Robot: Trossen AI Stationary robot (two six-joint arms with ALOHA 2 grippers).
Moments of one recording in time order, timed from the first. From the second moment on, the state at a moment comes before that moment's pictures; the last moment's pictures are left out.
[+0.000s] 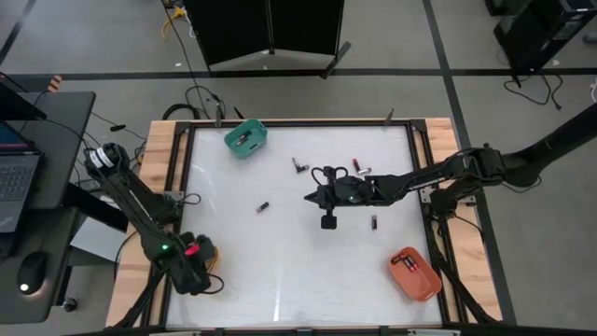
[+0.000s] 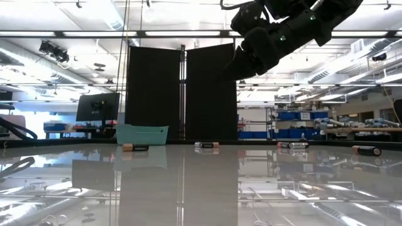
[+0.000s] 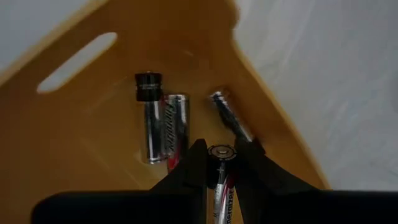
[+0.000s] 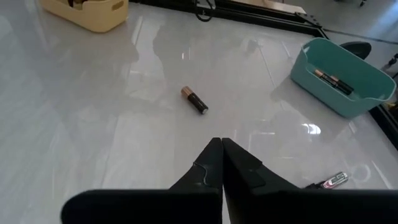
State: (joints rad) left arm -0.98 1.30 0.66 -0.71 -0.11 -1.47; right arm 0.04 1.55 0.81 0.24 0.18 -0.11
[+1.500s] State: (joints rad) left arm -0.92 1.29 0.88 -0.97 -0.54 -1.42; right arm 0.04 1.42 0.81 -0.03 0.19 0.05
